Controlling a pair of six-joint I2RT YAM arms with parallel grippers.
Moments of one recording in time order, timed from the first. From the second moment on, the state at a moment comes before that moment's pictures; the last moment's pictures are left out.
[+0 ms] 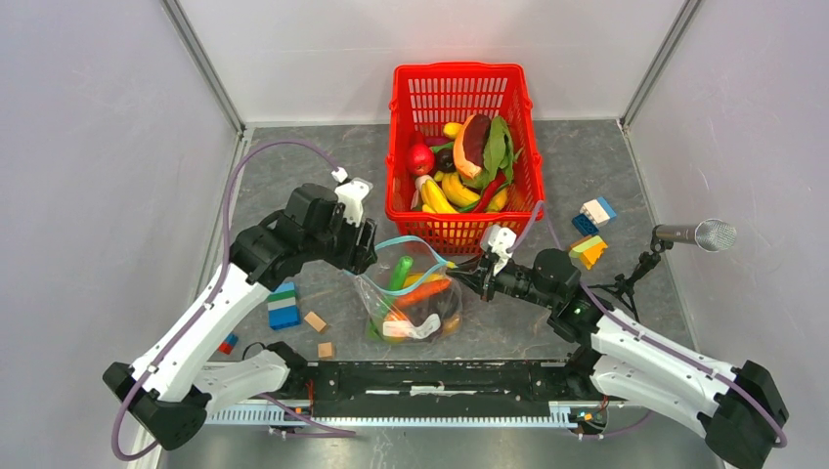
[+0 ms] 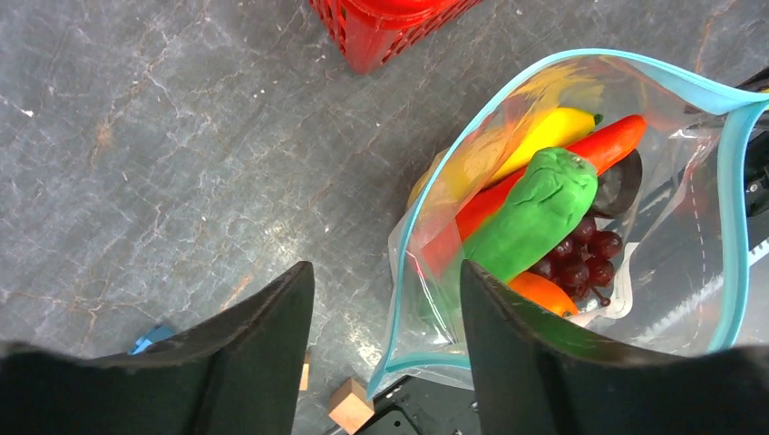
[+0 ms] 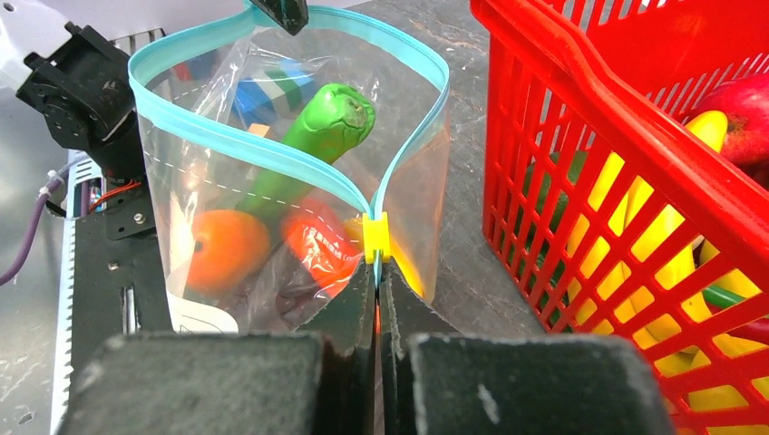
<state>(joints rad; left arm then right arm) -0.62 1.02 1.15 -0.91 0.08 -0.12 0.80 0.82 0.41 0.34 -0.37 0.01</state>
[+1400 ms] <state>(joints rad) -0.92 1.19 1.15 -0.42 0.57 0.47 0.80 0.78 0.47 0.22 -0.50 -0.06</state>
